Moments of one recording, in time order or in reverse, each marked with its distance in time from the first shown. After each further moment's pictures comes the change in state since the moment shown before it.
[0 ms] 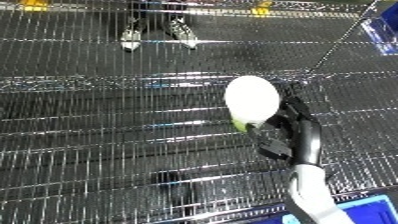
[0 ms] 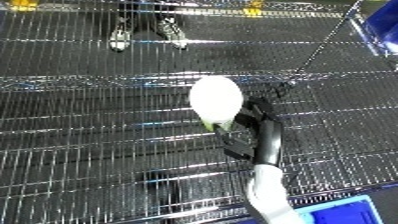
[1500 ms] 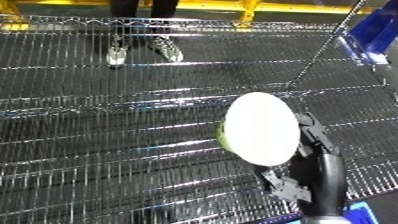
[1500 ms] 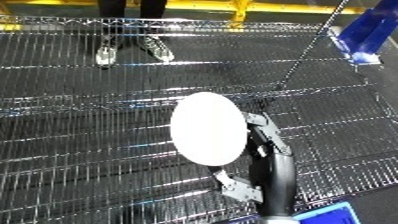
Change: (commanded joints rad) left arm 0.144 -0.085 0.100 0.000 0.106 -0.084 -0.038; right arm 0.530 0.116 -0.294 -0.700 -0.050 -0.104 0.112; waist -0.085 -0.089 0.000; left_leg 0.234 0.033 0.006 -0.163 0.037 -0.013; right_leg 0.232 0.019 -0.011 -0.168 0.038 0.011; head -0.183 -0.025
